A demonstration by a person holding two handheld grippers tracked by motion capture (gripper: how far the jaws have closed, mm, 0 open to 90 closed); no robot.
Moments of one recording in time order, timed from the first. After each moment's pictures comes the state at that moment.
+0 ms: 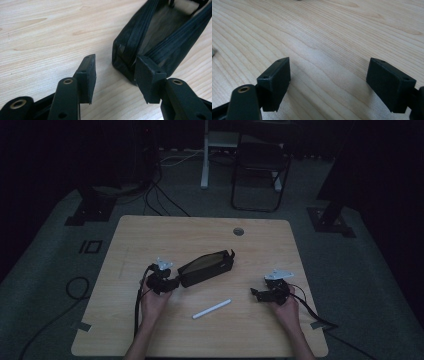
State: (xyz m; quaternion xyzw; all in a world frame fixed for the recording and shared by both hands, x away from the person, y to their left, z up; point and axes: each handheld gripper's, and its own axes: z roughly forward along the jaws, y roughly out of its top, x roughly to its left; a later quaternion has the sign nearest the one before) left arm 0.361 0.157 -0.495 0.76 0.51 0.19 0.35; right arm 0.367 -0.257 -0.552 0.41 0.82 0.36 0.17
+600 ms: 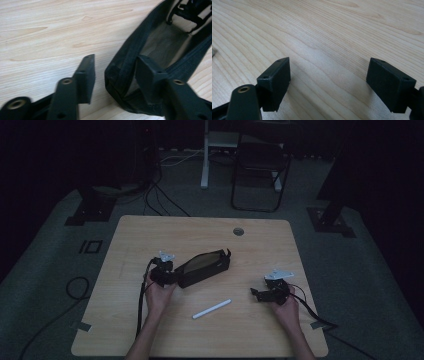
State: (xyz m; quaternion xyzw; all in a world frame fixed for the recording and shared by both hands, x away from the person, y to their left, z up) left arm 0.383 0.151 -0.492 0.76 0.52 0.19 0.34; right arm 0.367 -0.257 -0.552 0.41 0.82 0.36 0.17
